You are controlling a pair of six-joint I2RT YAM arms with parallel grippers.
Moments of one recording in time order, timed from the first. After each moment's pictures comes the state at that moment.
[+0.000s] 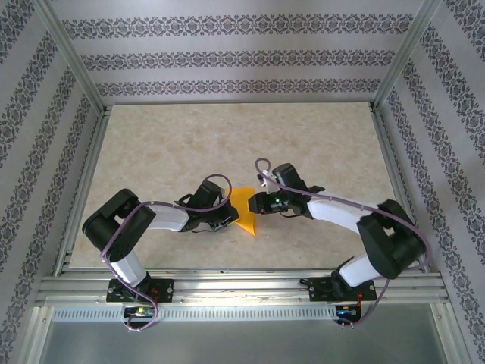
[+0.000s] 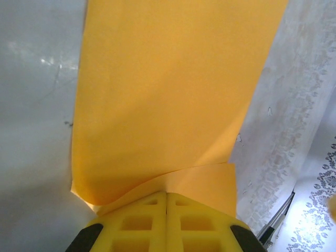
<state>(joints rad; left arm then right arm) -0.65 1.69 0.61 0.26 0.39 -1.17 0.58 1.46 0.71 -0.10 -0.53 0.52</state>
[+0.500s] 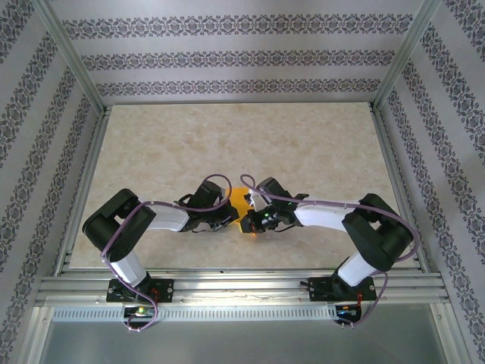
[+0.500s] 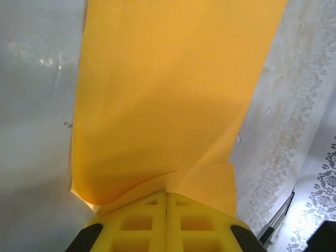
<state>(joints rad) -0.65 1.69 0.61 0.26 0.39 -1.17 0.73 1.59 0.71 -0.14 -0.62 0.63</state>
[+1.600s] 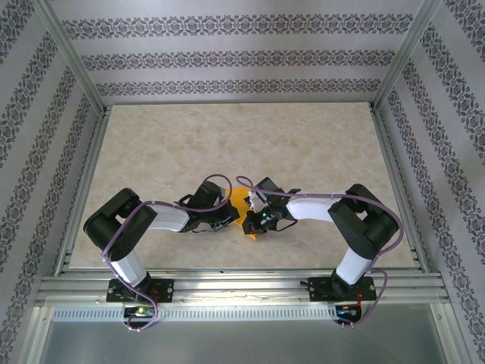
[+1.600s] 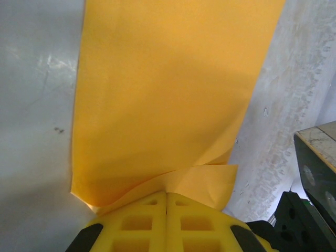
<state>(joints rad) -0.65 1.70 0.61 0.29 0.40 -1.17 0.72 1.70 0.77 -0.25 -0.58 0.59</state>
